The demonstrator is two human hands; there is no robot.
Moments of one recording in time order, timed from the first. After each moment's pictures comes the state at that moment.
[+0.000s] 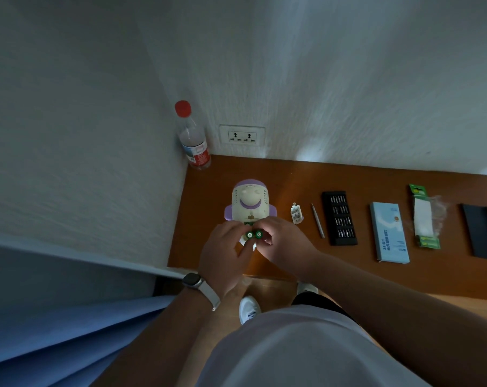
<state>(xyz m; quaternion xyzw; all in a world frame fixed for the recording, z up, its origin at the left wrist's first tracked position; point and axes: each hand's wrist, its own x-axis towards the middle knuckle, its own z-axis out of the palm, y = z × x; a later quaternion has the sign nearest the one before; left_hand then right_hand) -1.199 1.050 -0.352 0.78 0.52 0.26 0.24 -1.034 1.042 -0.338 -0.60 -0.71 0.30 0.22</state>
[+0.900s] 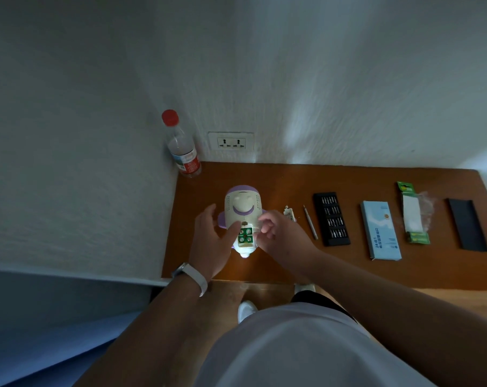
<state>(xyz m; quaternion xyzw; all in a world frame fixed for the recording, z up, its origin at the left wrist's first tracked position) -1.199 1.096 -0.367 0.60 0.62 0.25 0.45 -1.018 1.048 -0.350 -0.69 -0.56 0.39 0.25</state>
